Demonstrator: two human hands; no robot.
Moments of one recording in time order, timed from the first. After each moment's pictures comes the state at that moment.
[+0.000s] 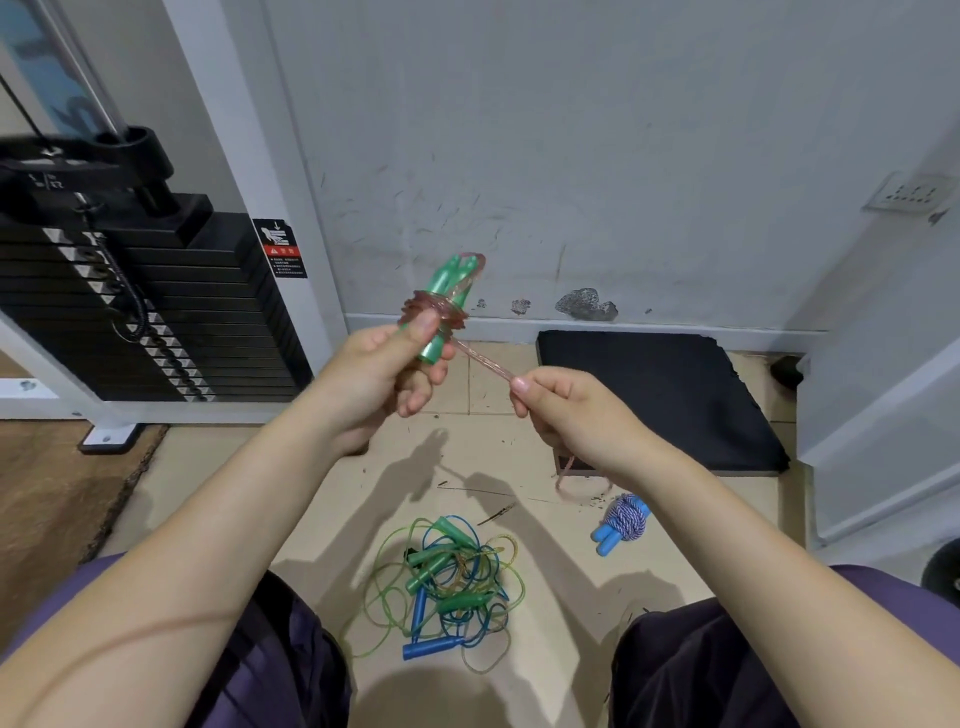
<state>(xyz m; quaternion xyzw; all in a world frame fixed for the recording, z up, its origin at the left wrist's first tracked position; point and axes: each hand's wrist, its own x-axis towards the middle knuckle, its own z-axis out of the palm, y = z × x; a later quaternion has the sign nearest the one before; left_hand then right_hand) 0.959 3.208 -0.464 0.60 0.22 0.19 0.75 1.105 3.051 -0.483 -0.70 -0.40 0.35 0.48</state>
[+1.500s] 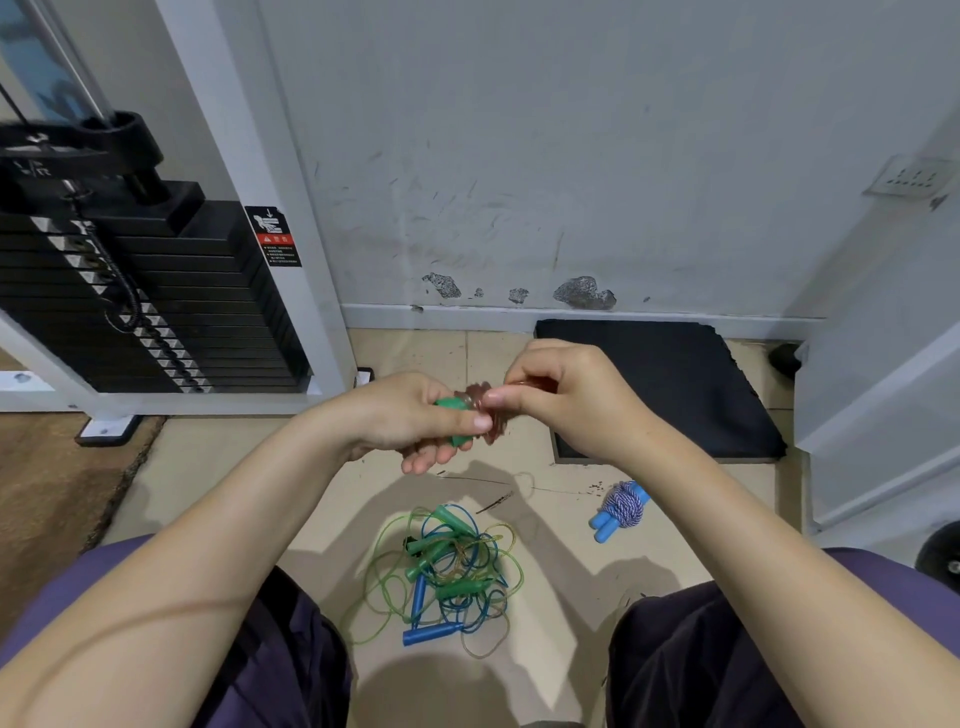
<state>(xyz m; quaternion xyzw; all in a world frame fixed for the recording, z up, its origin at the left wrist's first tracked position) 0.963 3.198 -0.480 0.77 0.22 -0.11 0.59 1.105 3.056 -0.479 -0.71 -0.55 0.15 0.41</state>
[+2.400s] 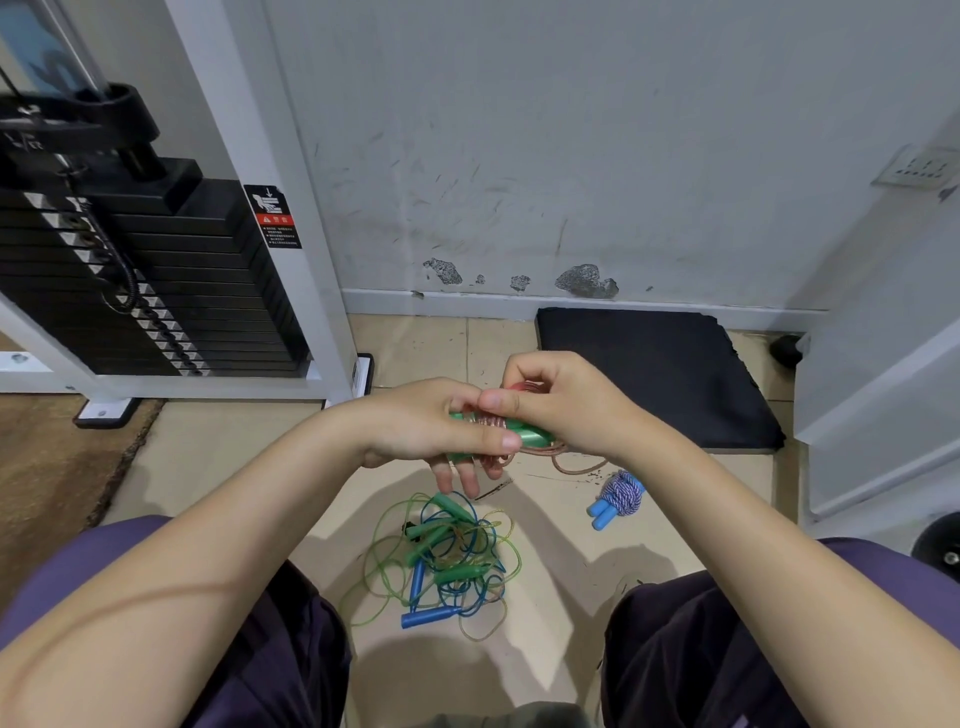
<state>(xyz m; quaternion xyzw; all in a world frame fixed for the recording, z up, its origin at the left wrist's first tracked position) 0.959 3.177 -0.481 0.76 0.15 -0.14 0.62 1.100 3.055 -0.491 -0.69 -0.48 0.33 0.44</state>
